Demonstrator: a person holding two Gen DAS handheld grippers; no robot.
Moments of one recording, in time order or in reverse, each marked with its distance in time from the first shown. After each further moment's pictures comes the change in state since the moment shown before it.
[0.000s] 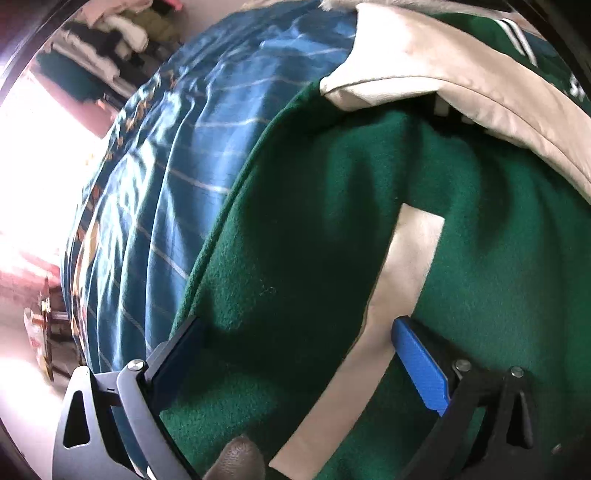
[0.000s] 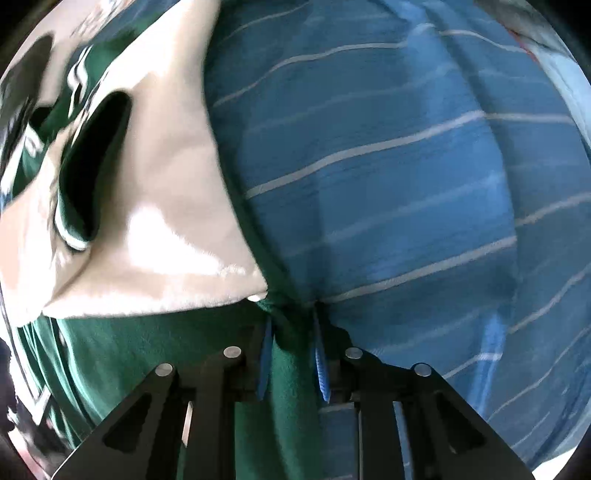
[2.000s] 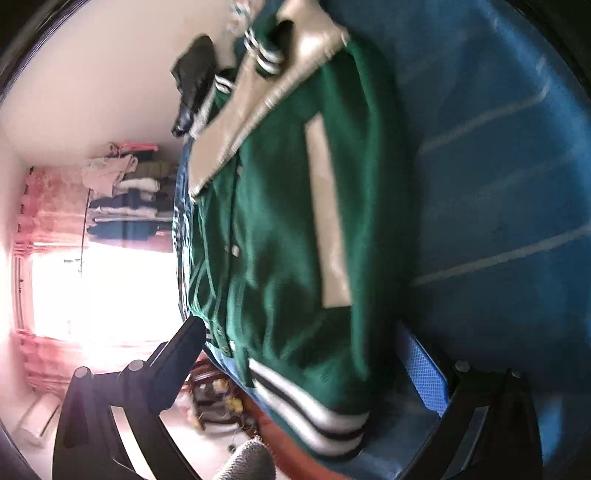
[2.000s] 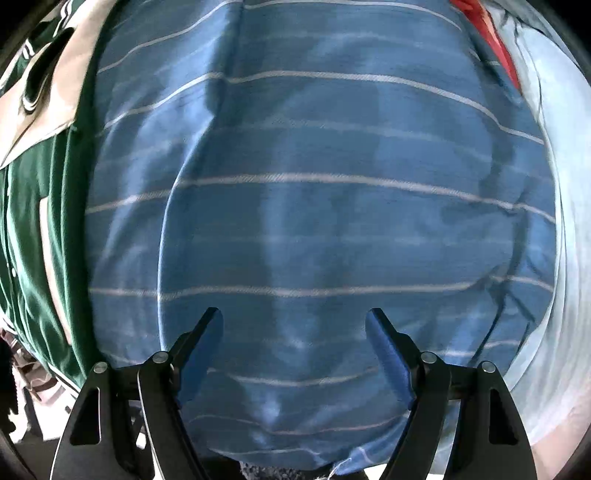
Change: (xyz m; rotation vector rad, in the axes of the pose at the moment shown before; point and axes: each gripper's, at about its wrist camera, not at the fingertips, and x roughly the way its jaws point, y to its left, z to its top) left arm -0.184 -0.352 -0.271 0.556 -0.119 0.513; right arm -0.062 -0.337 -0.020 -0.225 0.234 -0.182
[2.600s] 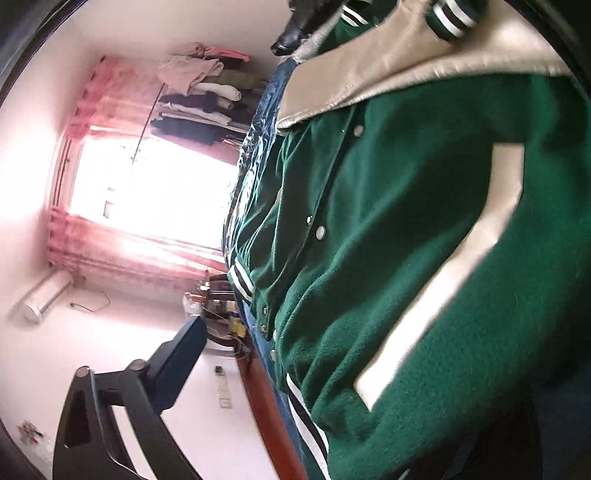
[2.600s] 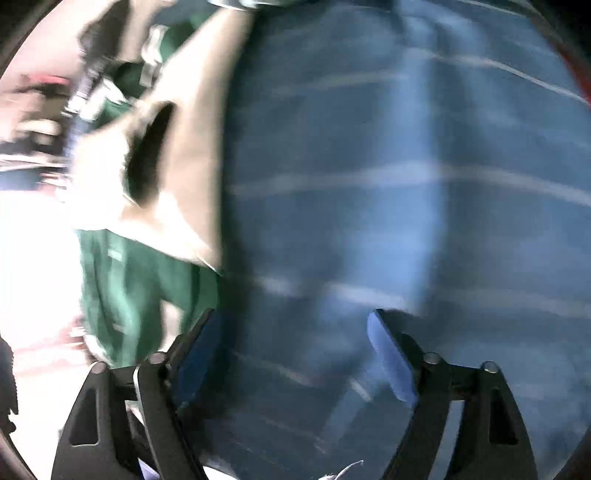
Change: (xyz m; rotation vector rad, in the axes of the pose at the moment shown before) left arm 0.075 0.086 0.056 -0.408 0.245 0.174; right arm -0.045 0.034 0.114 -0.141 -0.158 0.600
